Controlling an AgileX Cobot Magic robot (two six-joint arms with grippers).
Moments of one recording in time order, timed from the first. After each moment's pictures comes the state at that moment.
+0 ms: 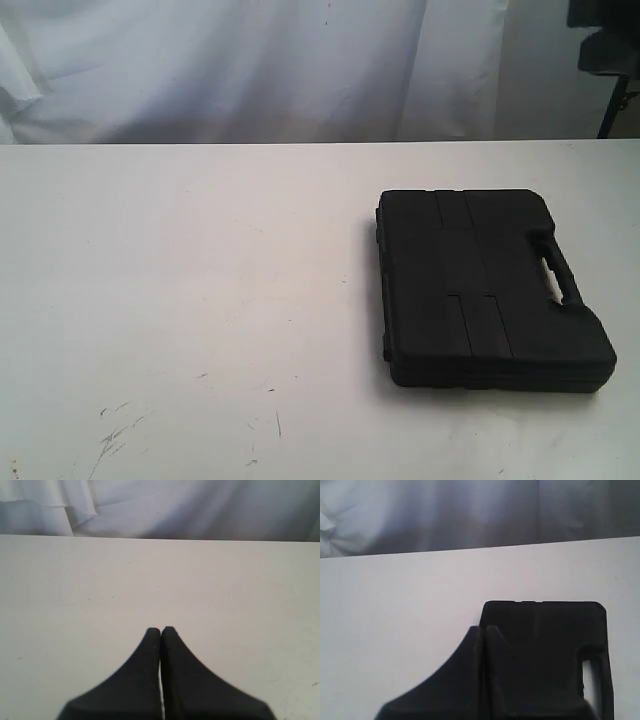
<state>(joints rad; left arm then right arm) 0.01 0.00 0.00 0.01 0.36 -0.01 0.19 1.11 -1.05 0.16 0.58 0.10</state>
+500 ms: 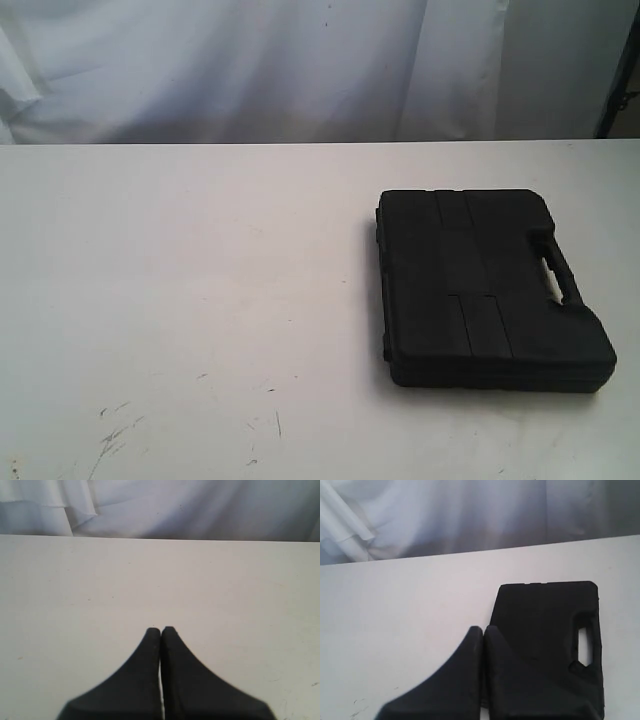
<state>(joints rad) 0.01 0.00 0.00 0.01 0.36 -0.01 0.20 0.61 -0.93 0.15 0.84 0.16</state>
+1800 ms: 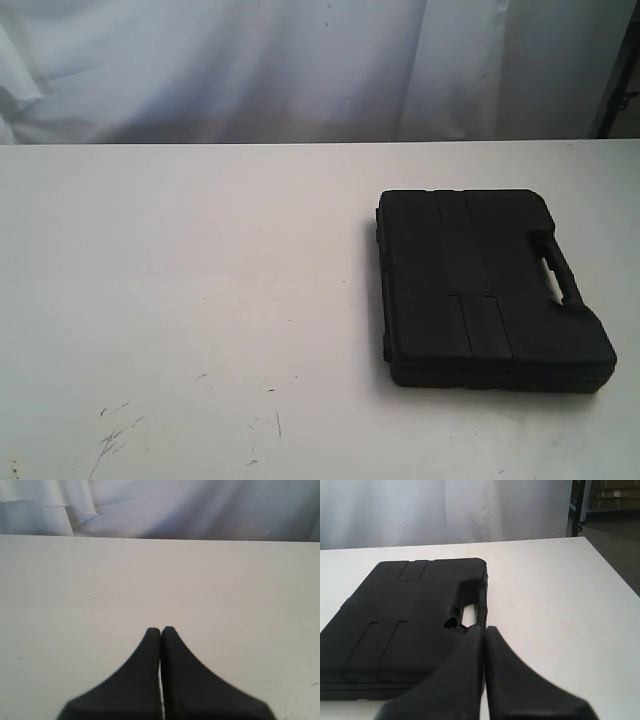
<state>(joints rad) 0.01 0.00 0.00 0.01 0.36 -0.01 -0.06 0.00 0.00 0.08 0.33 -0.05</state>
